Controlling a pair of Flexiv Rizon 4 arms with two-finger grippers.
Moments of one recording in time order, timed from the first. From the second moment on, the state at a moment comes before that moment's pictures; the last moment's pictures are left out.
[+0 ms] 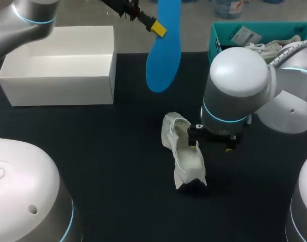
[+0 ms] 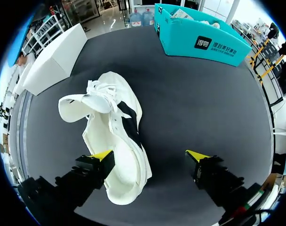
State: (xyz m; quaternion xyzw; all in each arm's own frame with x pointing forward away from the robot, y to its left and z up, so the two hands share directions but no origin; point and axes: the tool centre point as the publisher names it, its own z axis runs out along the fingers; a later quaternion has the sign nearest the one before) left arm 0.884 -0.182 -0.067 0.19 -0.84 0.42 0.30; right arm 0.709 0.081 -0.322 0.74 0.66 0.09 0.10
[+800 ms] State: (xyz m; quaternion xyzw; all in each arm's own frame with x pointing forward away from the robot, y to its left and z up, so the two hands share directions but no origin) left arm 0.884 -0.182 -0.067 0.19 -0.84 0.42 0.30; right arm 0.709 0.099 -0.312 0.75 0.65 0.12 0.05
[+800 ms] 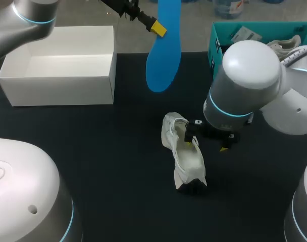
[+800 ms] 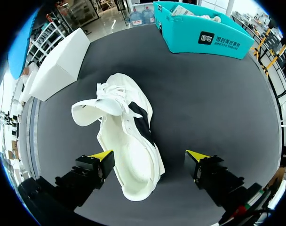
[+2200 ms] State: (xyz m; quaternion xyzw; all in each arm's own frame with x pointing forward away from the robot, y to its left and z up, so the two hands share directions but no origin) left arm 0.884 -0.182 -0.067 0.19 -0.84 0.42 0.30; right arm 0.738 0.113 -0.257 0.71 0.59 0.29 -0.24
